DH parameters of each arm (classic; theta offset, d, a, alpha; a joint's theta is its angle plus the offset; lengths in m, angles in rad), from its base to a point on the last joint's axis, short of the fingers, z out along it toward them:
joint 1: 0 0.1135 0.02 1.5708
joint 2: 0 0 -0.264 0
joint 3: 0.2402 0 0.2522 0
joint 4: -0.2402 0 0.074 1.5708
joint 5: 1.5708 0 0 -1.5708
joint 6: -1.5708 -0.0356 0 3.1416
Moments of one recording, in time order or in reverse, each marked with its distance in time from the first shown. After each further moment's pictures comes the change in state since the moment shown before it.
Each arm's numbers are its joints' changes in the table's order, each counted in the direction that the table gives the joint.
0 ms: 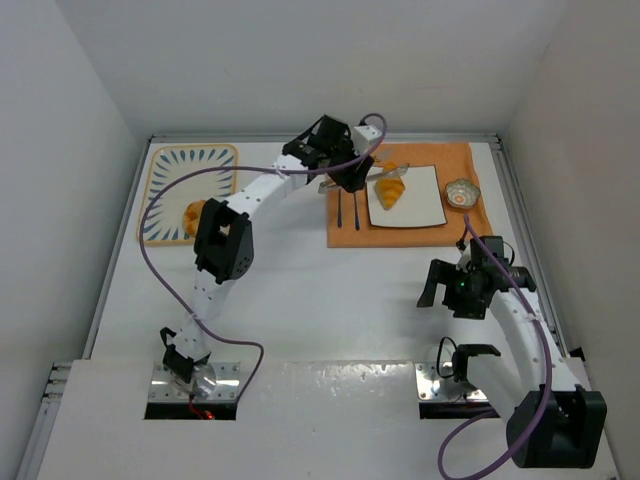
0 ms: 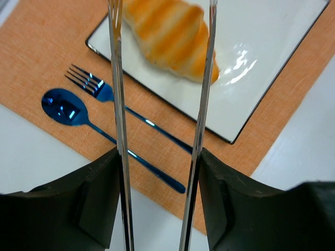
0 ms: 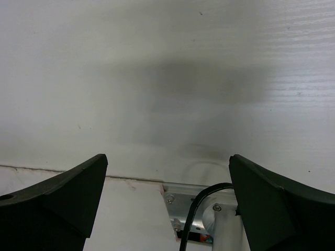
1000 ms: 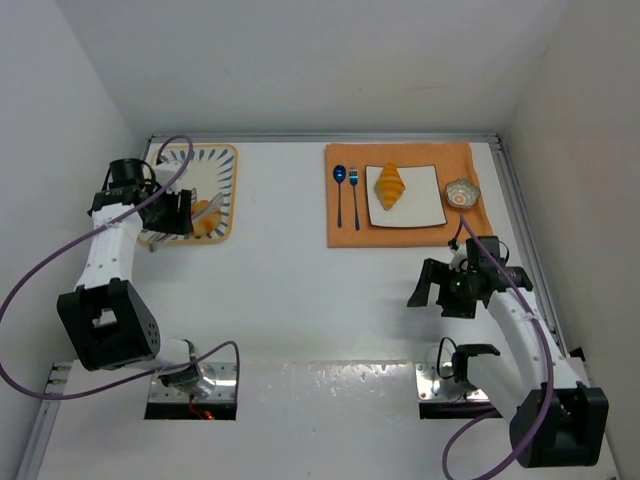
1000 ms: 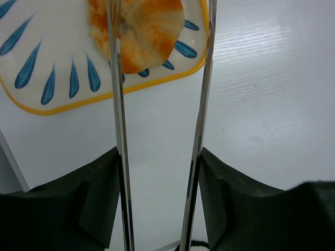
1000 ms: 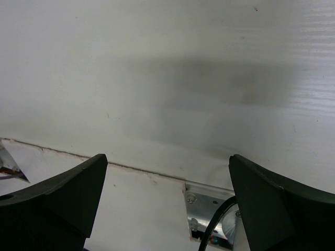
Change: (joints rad) left arm 0.841 0.914 -0.975 -0.224 0.030 -0.161; right arm 0.034 -0.009 -0.013 0.035 -0.129 -0.021
